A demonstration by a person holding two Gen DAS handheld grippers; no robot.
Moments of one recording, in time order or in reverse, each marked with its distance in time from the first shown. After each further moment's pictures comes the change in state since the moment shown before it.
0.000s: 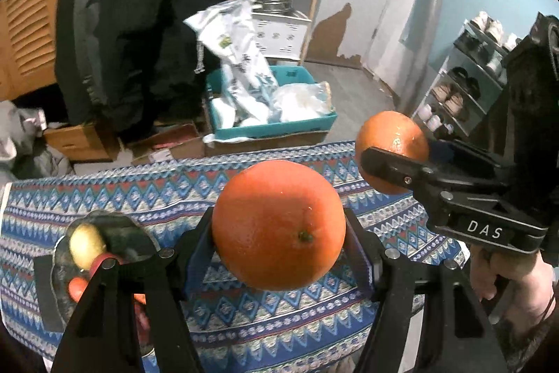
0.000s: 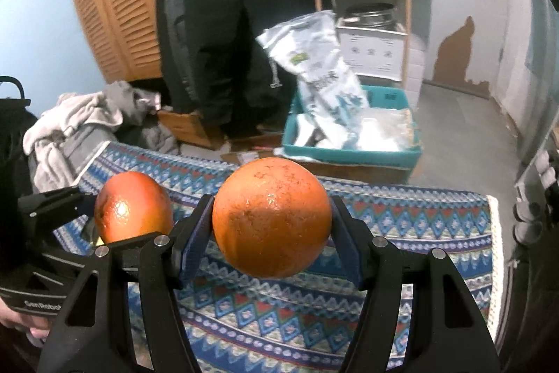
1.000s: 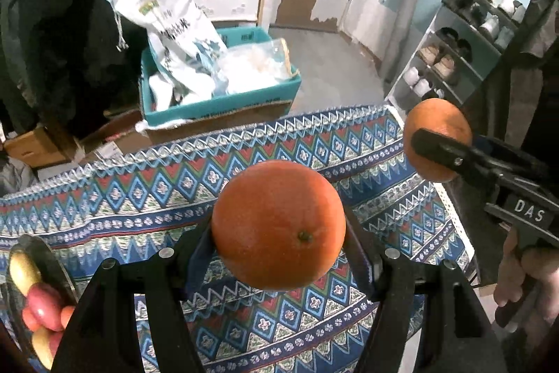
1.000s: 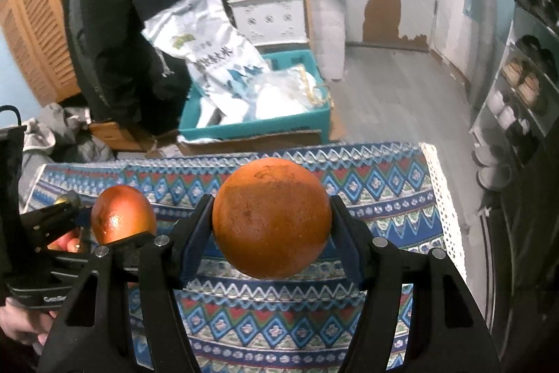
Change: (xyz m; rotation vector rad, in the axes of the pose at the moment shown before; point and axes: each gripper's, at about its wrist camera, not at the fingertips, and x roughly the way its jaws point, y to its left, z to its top) left arm 0.119 -0.086 0.016 0.092 0.124 -0.073; right arm -0.006 -0.130 -0.036 0.195 0.040 -0.206
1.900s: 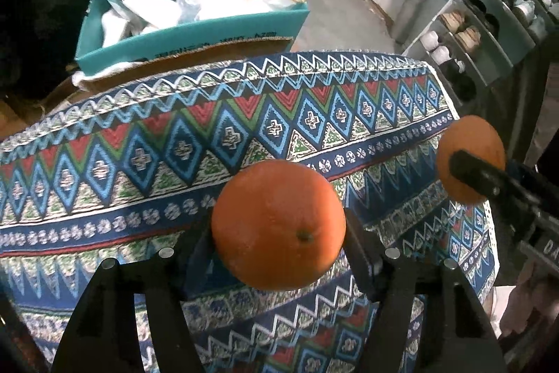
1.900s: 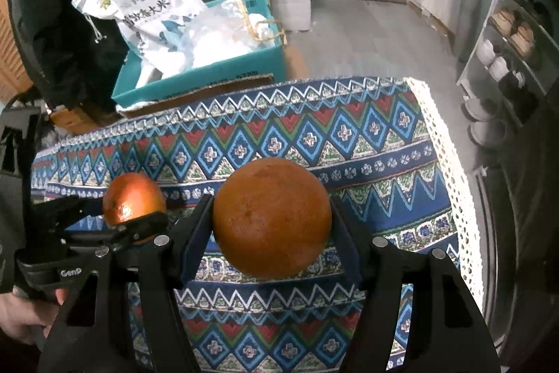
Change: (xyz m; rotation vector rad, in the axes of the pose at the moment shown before) left arm 0.148 -0.003 0.002 -0.052 0.208 -0.035; right arm 0.088 -0.075 -0.032 0.101 0.158 -0.091
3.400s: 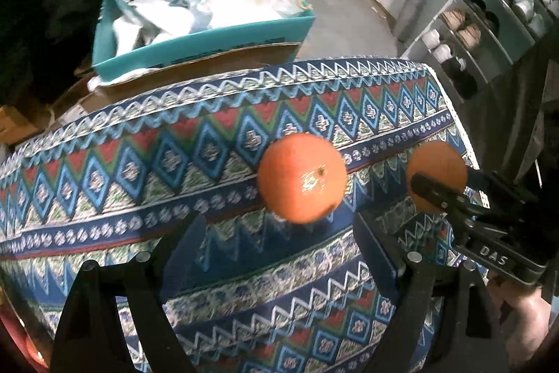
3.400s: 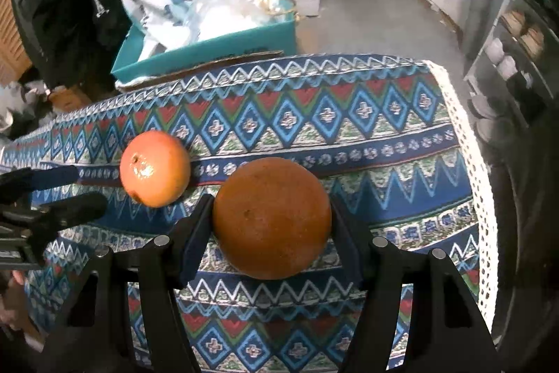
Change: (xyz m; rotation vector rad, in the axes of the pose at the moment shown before) left arm -0.011 0.004 0.007 0.018 0.019 0.014; right arm 0.024 0.000 -0.013 -0.020 0.065 -0.006
